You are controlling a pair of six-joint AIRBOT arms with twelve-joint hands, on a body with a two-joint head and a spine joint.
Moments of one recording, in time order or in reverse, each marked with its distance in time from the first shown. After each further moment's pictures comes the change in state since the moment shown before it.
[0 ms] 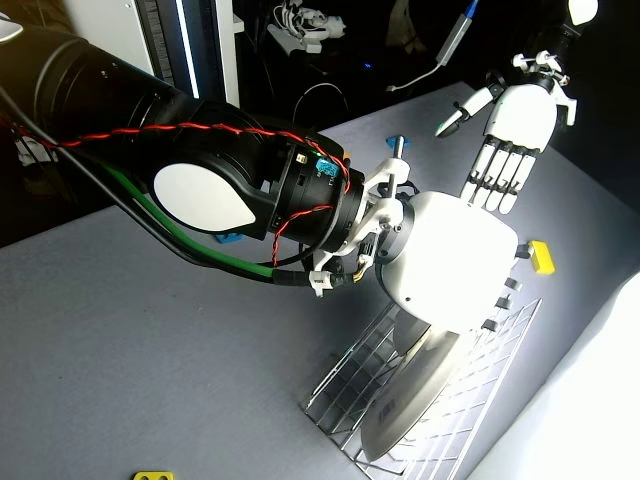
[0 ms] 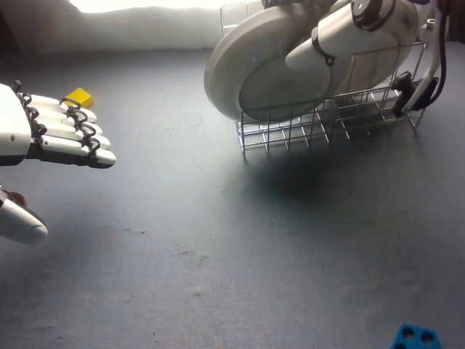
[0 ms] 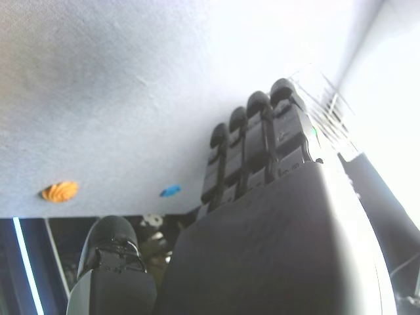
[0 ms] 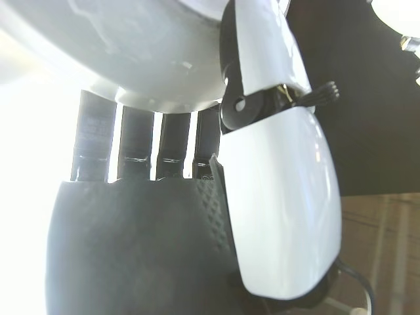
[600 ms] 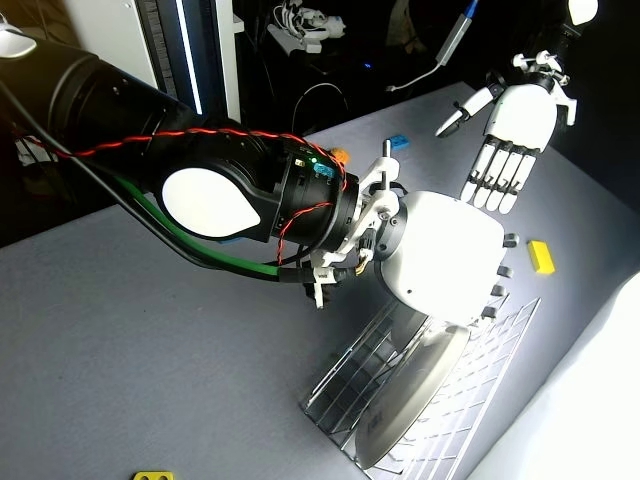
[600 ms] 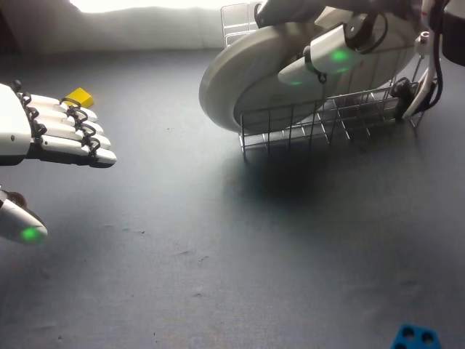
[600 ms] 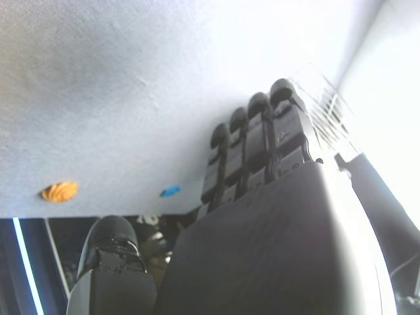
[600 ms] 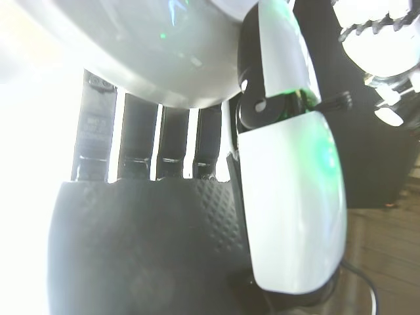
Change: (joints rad) left arm 0.000 0.000 0.000 0.000 0.001 0.000; right arm -0.043 -0.012 -0.003 -0.142 0.087 -0.004
